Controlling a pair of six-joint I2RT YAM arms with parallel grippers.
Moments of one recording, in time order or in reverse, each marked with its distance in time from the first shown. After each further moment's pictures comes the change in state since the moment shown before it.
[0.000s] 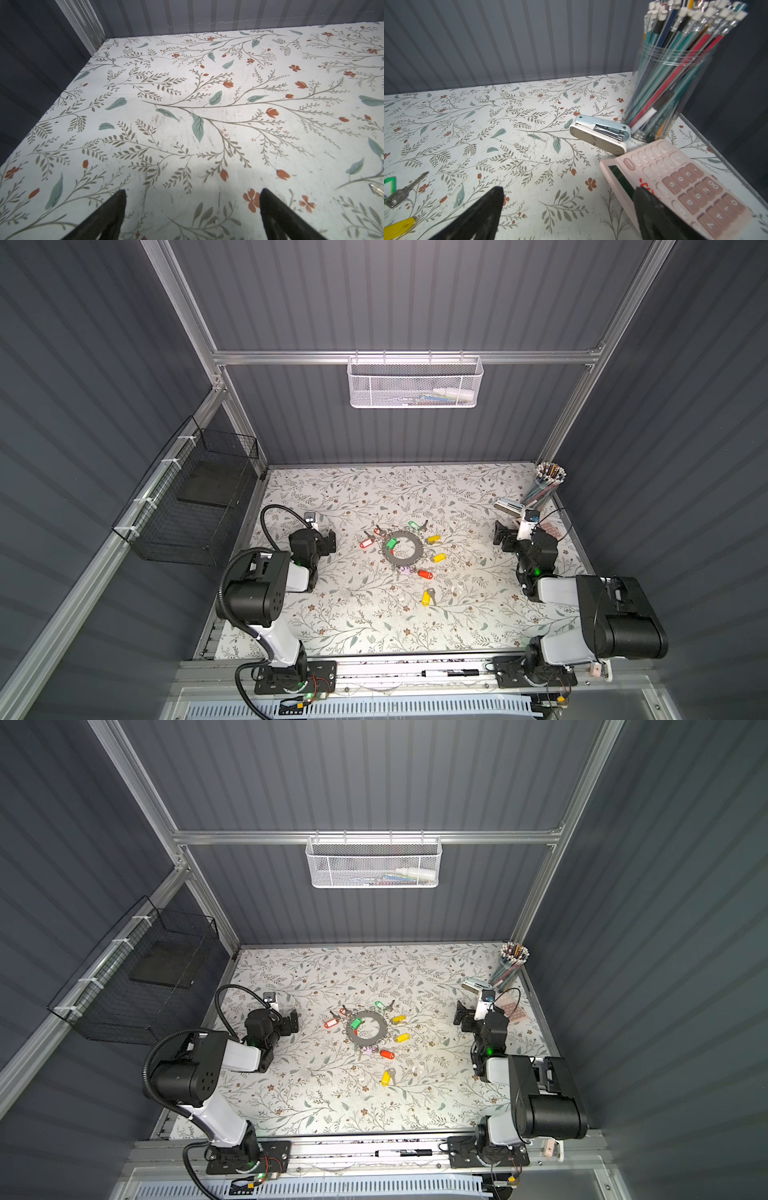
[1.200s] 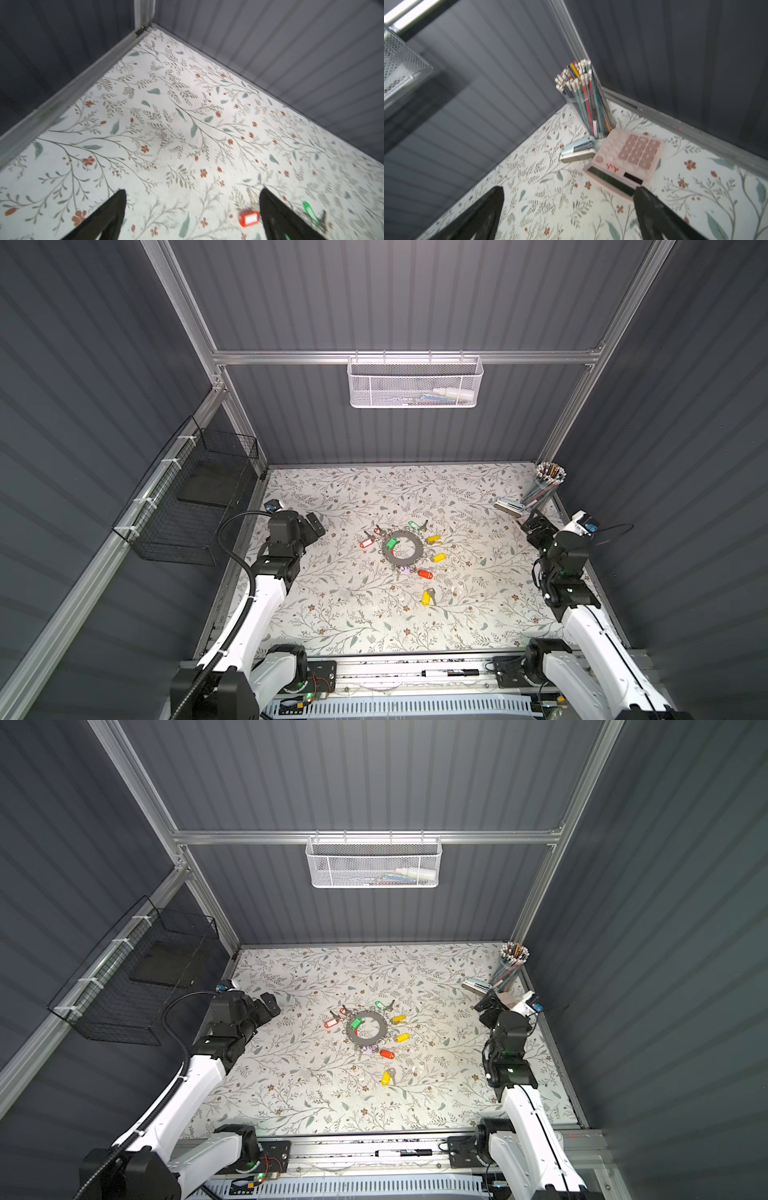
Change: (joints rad) left arm -0.013 -0.704 0.260 -1.088 0.021 -0.537; right arm 0.022 -0.649 0.177 -0.848 0.295 0.590
